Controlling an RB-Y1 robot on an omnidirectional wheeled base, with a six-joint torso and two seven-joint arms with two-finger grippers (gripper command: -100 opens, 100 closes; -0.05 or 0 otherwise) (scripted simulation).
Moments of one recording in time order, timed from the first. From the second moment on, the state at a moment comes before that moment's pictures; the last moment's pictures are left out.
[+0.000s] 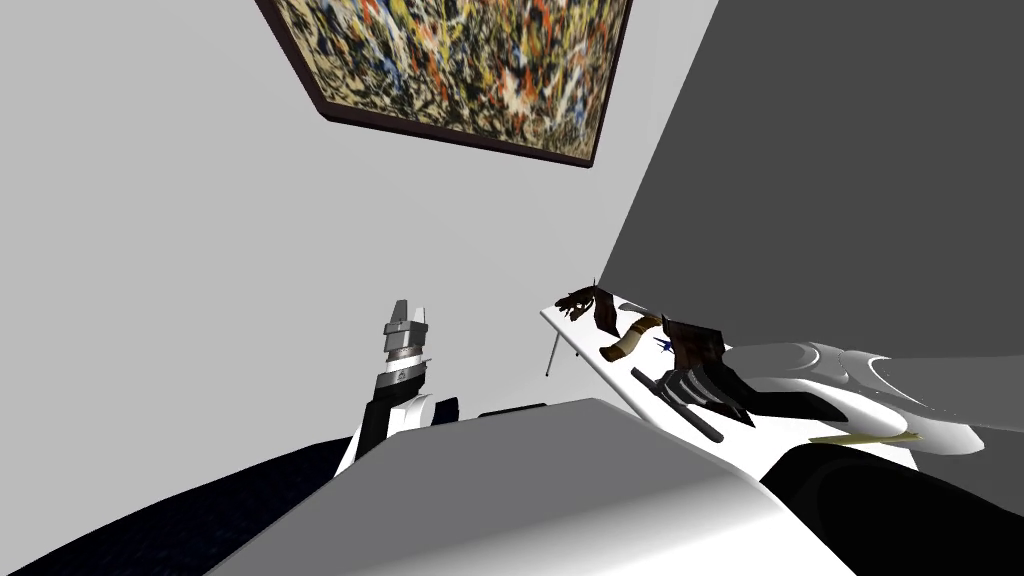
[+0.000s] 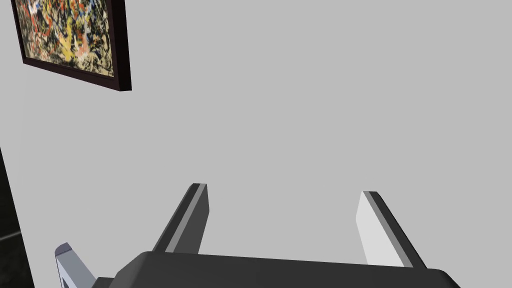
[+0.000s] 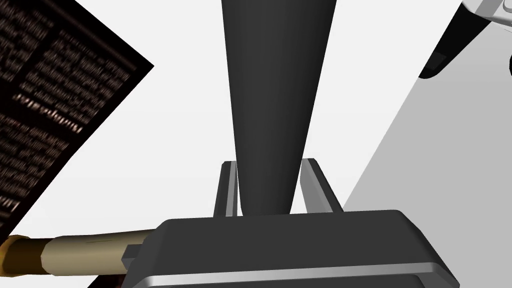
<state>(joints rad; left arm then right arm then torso) 0.46 0.01 -0.02 -2.22 0.04 -0.41 -0.08 0.99 -1.94 0.19 -1.75 0.44 -0.25 -0.24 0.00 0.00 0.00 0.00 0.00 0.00</state>
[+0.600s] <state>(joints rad) 0.46 0.01 -0.02 -2.22 0.04 -0.41 -0.08 0.97 -2.07 0.20 -1.75 0.43 -0.29 -0.28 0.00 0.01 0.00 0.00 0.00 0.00</state>
